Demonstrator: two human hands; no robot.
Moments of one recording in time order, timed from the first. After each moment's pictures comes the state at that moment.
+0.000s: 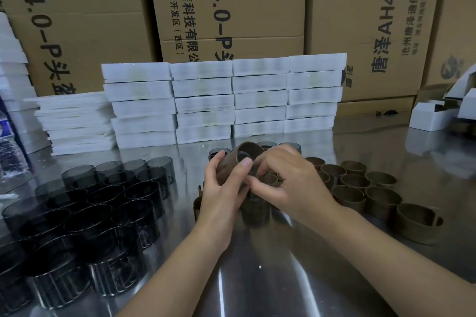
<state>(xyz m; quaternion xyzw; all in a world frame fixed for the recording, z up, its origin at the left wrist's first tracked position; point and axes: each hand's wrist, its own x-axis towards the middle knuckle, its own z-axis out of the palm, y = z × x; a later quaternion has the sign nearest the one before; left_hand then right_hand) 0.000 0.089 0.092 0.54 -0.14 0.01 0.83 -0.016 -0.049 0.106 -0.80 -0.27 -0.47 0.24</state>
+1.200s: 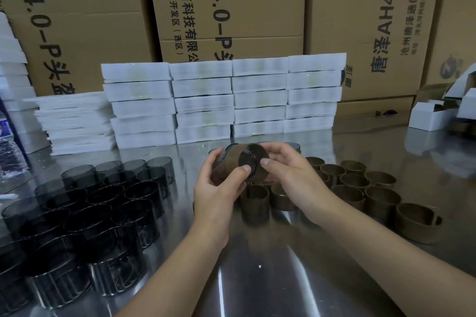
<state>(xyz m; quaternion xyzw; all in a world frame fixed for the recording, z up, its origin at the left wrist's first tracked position) -0.001 0.089 0.095 0.54 -0.12 0.08 0.83 -0.021 -0.043 0.122 -0.70 -0.11 -0.14 0.69</state>
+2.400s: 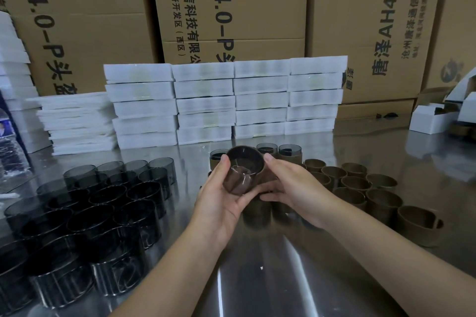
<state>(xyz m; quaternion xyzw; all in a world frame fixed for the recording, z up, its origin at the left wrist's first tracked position) 0.012 0.095 0.093 0.37 -0.14 -0.10 0.91 -0.013 -0.048 0.113 -0.71 -0.05 -0.04 0.70</state>
